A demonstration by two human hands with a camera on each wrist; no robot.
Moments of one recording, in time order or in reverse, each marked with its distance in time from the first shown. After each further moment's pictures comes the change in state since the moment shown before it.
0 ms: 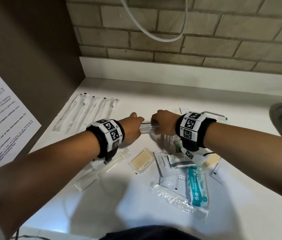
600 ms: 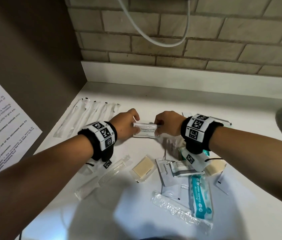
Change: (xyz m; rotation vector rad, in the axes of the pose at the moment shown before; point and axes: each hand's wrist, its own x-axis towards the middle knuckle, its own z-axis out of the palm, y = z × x) left_hand 0.010 -0.026 -0.013 -0.344 0.209 -0.023; right_hand 0.014 0.019 -0.004 0.215 0.064 0.050
